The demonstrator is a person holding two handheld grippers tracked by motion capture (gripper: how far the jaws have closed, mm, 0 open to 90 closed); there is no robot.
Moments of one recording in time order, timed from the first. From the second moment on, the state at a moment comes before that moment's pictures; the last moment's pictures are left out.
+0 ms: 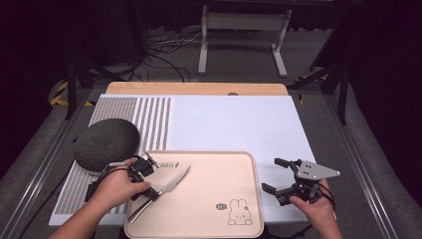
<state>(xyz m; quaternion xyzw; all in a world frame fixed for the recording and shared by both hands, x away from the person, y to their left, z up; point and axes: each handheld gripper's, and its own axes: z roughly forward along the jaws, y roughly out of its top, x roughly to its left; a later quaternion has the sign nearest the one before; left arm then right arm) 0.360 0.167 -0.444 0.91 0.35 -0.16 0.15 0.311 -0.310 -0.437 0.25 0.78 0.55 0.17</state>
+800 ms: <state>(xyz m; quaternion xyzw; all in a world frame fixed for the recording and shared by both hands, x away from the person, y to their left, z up) 0.350 0.157 -0.430 0.94 0.29 -0.06 0.20 0.310 -0.309 -0.437 0.25 0.78 0.55 0.17</state>
